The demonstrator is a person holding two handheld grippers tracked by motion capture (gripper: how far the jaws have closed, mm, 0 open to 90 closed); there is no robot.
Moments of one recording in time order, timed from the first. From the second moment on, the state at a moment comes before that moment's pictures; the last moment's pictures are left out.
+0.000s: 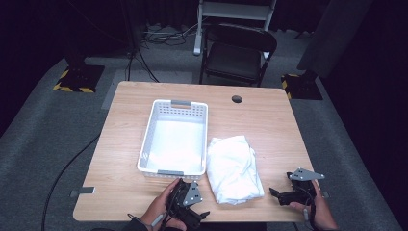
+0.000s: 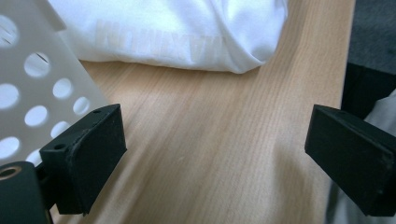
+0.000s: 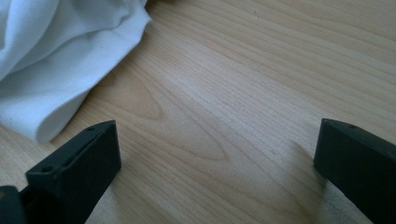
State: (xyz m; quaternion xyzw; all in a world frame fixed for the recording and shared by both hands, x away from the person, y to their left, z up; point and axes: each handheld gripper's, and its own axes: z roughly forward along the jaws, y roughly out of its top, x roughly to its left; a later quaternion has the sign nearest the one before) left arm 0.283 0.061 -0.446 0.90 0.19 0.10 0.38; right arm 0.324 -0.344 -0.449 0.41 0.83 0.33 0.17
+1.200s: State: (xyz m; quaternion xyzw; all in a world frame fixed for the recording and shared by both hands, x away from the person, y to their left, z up) left arm 0.288 0.009 -0.450 0.89 0.17 0.16 0.39; right arm 0.324 -0.344 -0.449 0.41 0.83 0.33 0.17
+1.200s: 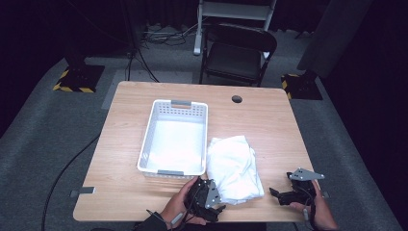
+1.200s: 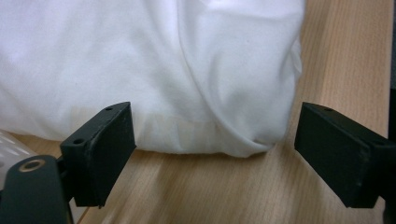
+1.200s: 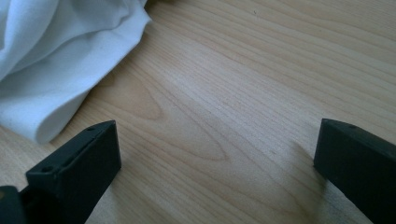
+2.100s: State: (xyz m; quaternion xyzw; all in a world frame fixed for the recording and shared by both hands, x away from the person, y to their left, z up) left arm 0.291 0.007 -0.449 0.90 0.14 0.14 0.38; right arm 0.324 -0.344 -0.449 0.41 0.83 0.33 0.17
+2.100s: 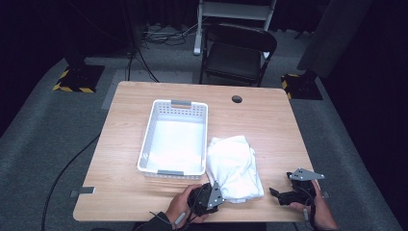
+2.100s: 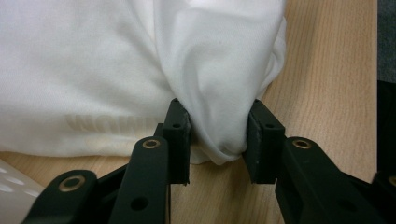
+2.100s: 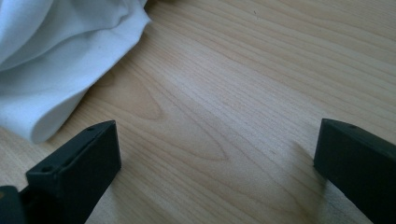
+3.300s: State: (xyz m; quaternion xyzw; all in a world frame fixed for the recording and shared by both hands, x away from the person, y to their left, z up) left arm 0.298 0.020 -0.452 0.90 0.14 0.11 0.40; right arm 0.324 -0.334 -0.442 0.41 0.85 0.30 0.15
